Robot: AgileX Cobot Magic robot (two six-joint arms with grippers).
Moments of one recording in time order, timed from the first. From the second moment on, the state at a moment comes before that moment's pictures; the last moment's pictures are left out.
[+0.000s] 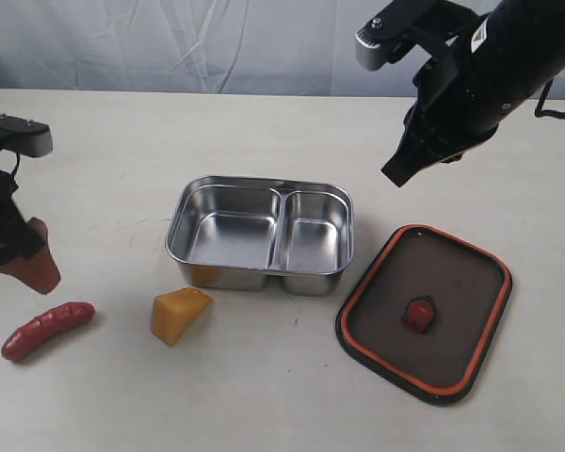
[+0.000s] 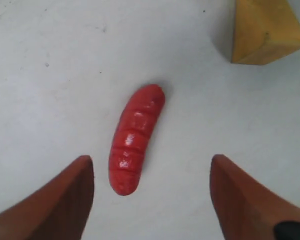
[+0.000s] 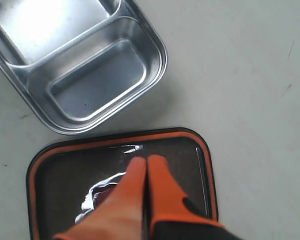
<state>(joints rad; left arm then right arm) -0.02 1.60 -0.97 -0.29 1.08 0.66 0.56 1.54 -1.23 0.09 0.92 -0.50</state>
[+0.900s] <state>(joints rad) -0.03 1.74 -0.83 -0.26 0.81 0.70 0.56 1.54 -1.18 0.07 0.89 -0.50</state>
